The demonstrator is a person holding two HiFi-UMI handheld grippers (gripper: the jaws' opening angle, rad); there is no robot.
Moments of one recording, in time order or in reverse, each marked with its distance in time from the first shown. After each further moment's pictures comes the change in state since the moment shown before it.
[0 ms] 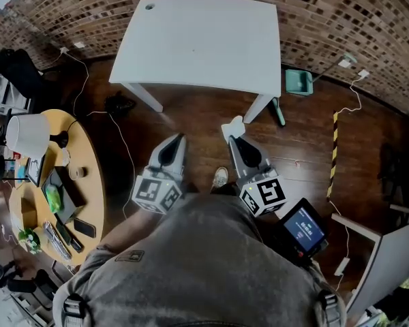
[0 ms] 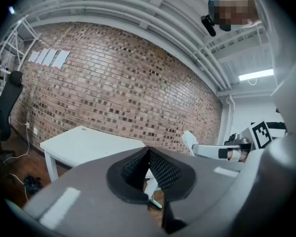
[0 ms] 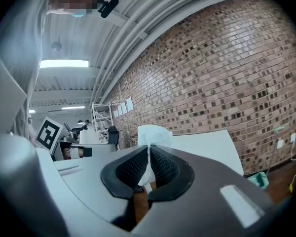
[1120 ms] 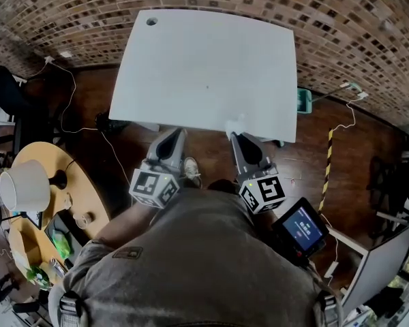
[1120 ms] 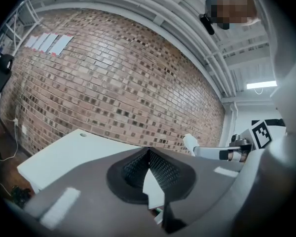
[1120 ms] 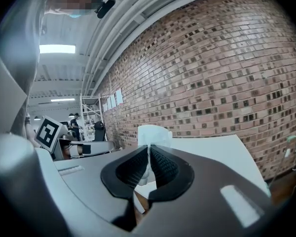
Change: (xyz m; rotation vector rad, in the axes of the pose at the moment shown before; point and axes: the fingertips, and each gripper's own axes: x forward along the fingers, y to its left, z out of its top) left arm 0.146 0.167 0.056 -0.058 -0.002 -0.050; right arm 0.210 -0.056 0.032 -0.026 0.057 -0.082
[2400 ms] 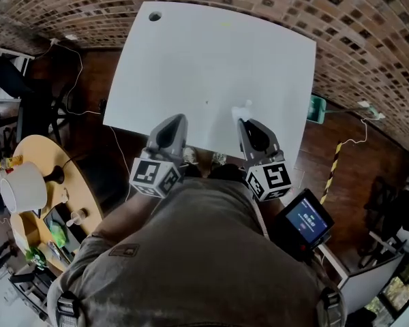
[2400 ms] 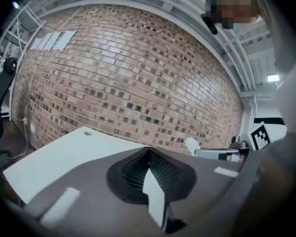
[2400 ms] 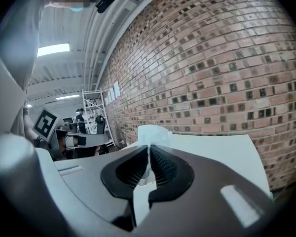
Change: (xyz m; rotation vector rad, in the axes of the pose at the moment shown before) left arm 0.121 0.042 0.005 -0.025 0.048 0.166; right arm 0.103 -0.118 0.006 0.004 0.106 0.094
